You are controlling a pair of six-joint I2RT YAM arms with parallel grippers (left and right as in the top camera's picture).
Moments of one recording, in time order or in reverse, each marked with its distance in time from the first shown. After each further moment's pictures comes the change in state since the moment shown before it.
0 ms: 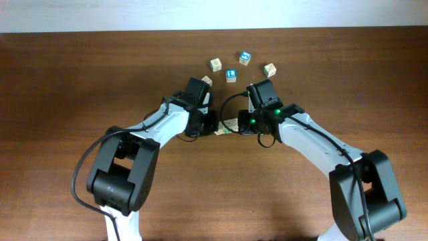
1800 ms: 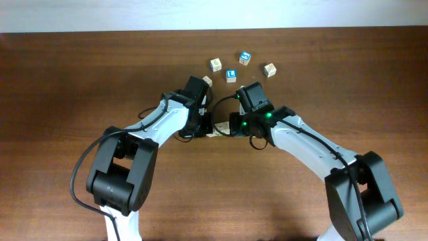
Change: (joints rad) left arm 0.005 0.000 0.049 -0.163 -0.109 0.064; right arm 0.068 0.002 0.011 0.010 0.008 0.050
